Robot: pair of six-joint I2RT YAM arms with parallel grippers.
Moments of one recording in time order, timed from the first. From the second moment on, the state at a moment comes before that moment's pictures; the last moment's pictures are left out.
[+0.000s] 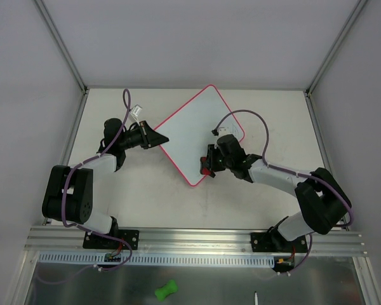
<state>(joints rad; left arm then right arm) -0.12 1.49 0.66 0.59 0.88 -0.72 0.72 1.50 0.79 -0.02 0.00 0.46</state>
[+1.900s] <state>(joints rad) -0.12 1.49 0.66 0.58 0.87 -0.72 0.82 1.49 0.72 0.05 0.11 0.98</state>
